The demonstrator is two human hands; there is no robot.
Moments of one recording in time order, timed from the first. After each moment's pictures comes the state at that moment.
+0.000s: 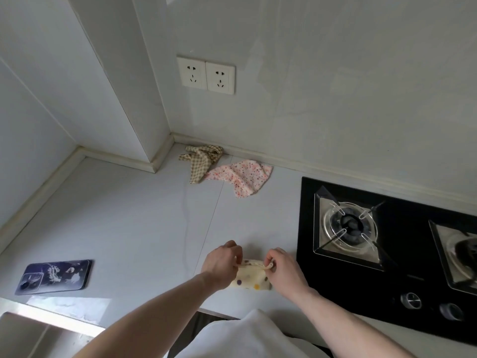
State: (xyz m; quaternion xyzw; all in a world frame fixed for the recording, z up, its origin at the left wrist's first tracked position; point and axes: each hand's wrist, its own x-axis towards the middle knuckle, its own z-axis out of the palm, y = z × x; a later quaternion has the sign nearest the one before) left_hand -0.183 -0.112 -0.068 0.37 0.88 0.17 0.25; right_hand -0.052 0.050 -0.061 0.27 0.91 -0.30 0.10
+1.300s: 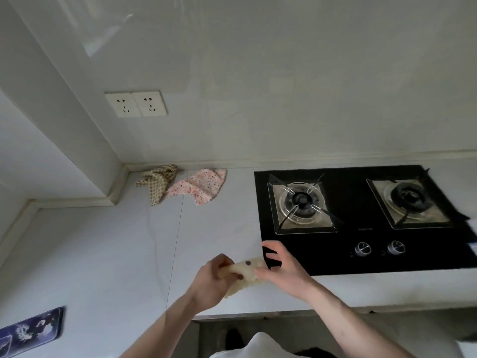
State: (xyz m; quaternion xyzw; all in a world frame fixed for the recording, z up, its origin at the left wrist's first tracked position) left_hand -0.108 -0.115 0.011 0.31 0.80 0.34 0.40; right_hand 0.052 0.055 0.006 0.36 0.70 -0.61 0.03
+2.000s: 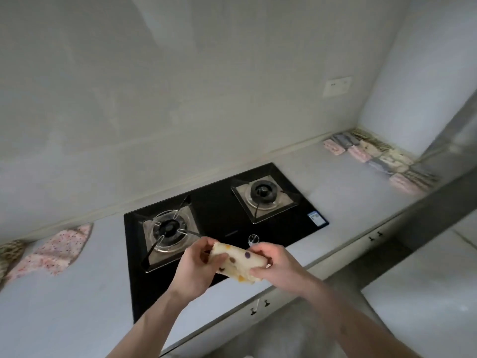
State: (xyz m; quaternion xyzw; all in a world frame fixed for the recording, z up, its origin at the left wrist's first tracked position) left_hand 0.144 0.124 0.101 0.42 0.68 0.43 0.41; right_hand 0.353 0.220 0.078 0.43 0.72 -0.54 -0.10
